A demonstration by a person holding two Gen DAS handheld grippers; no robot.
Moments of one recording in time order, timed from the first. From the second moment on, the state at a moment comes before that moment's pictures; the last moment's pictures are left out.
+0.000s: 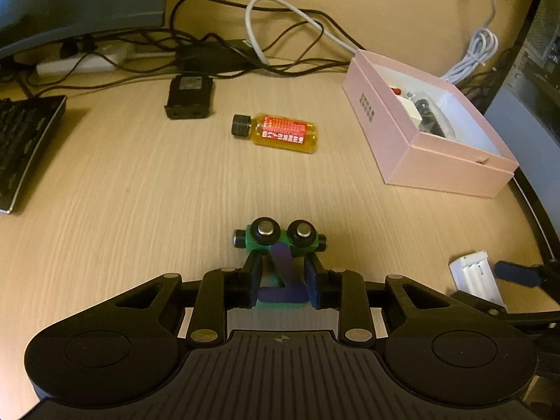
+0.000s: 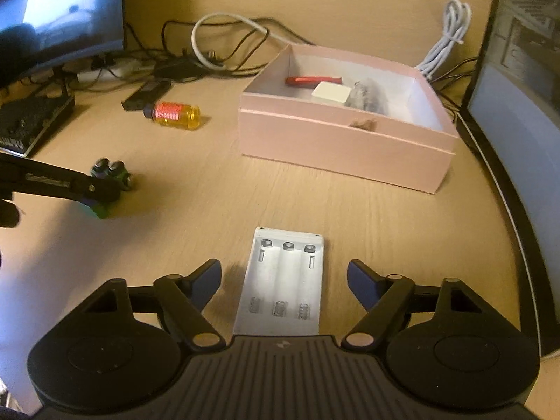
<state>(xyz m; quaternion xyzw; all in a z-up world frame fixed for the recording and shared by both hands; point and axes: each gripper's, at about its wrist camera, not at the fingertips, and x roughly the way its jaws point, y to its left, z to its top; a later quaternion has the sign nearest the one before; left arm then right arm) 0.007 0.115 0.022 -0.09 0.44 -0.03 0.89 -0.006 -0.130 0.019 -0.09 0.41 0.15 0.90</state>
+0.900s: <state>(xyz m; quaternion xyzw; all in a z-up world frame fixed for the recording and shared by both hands) -0.035 0.079 0.038 0.00 0.40 -0.12 0.91 -0.051 -0.180 0.081 -0.08 0.35 0.10 0.93</state>
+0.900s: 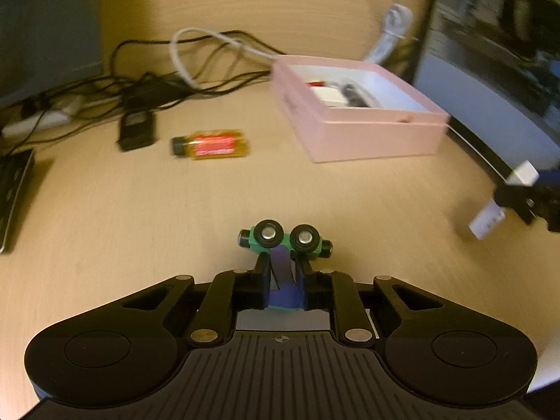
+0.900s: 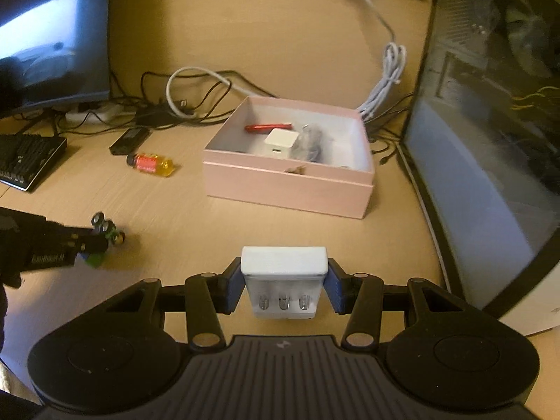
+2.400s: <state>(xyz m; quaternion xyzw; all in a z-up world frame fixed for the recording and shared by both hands) 0.041 0.050 0.096 -0.06 0.38 -0.15 0.91 -0.004 -0.243 0.137 -0.01 0.28 0.08 0.96</state>
